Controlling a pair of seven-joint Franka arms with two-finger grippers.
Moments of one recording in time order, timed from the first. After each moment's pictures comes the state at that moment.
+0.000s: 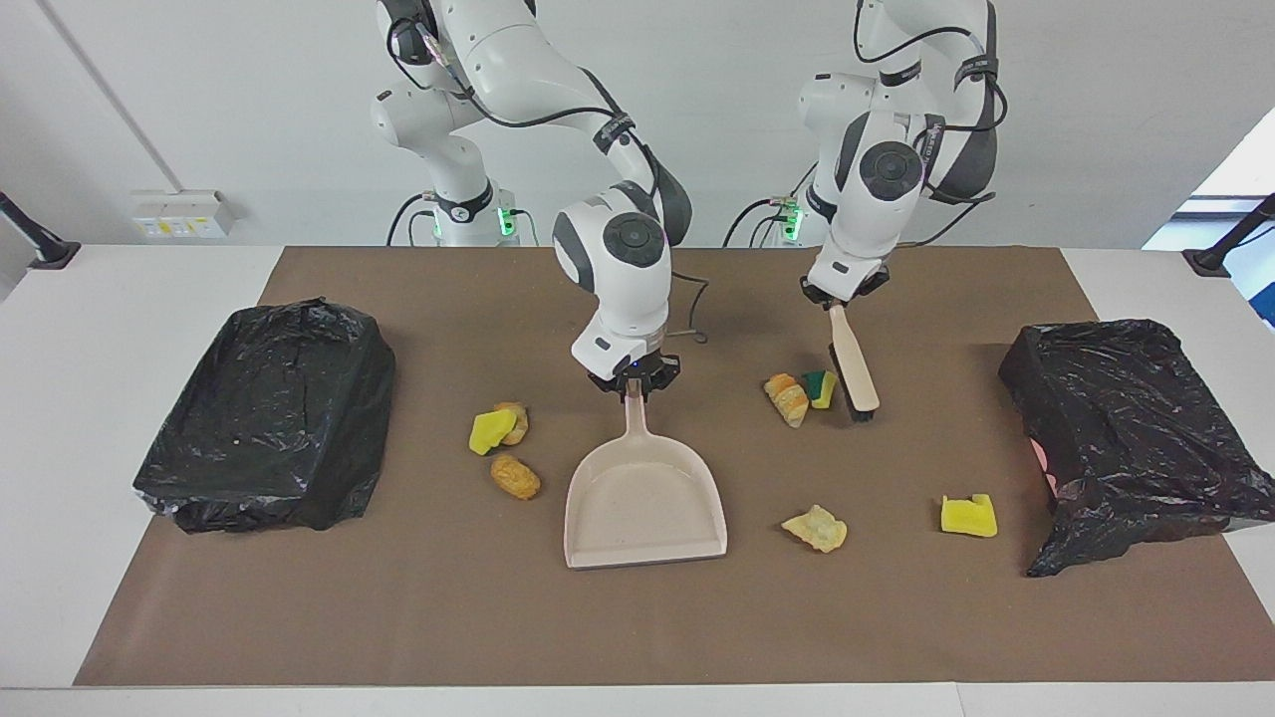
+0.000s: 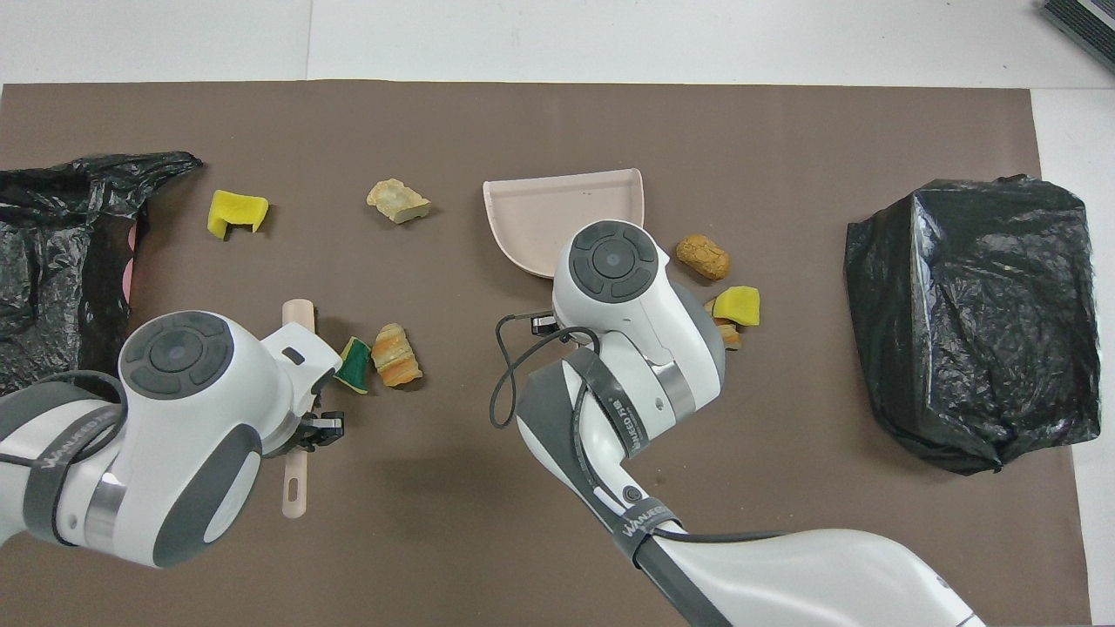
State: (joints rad) left arm -0.31 -0.14 -0.02 -2.26 0.09 1.87 -0.41; right arm 0.61 0.42 -0.08 -1.67 0.07 2.09 0.39
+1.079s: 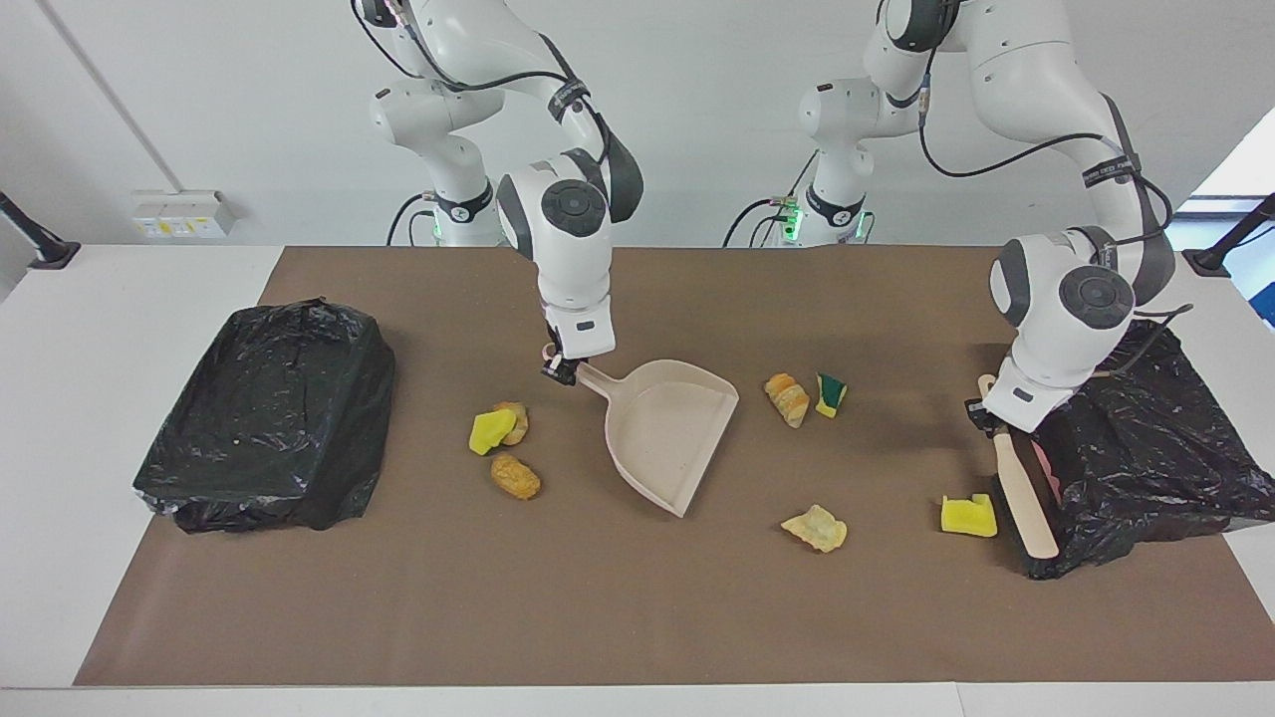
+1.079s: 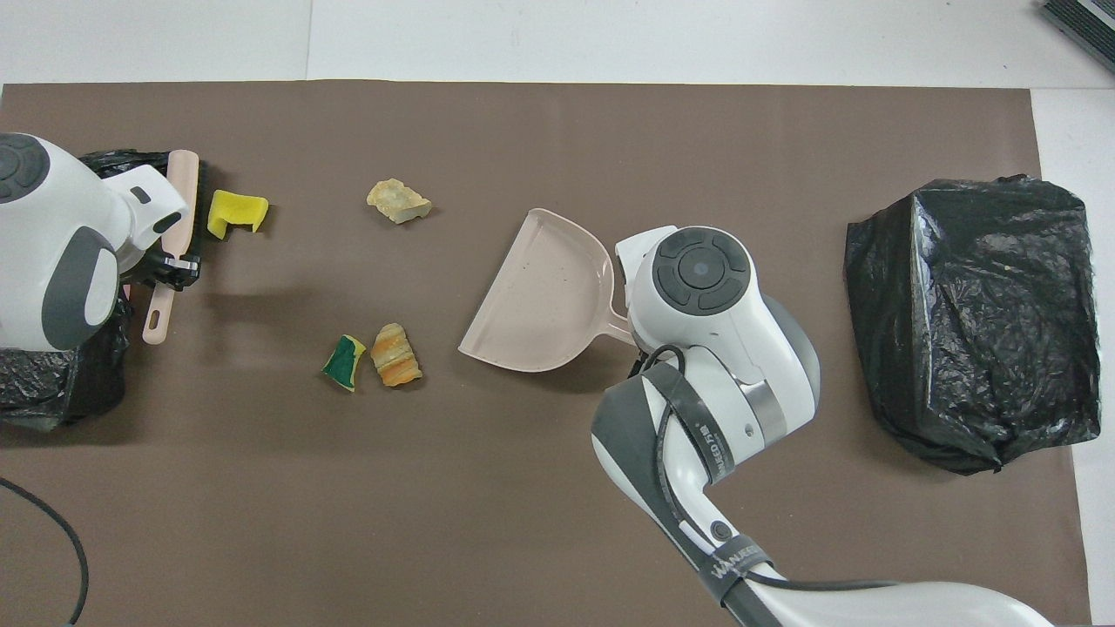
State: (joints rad) left arm 0.03 0.34 -0.02 -1.81 0.25 2.10 -0.01; right arm 0.55 0.25 -0.08 -1.85 -0.04 2.01 -0.60
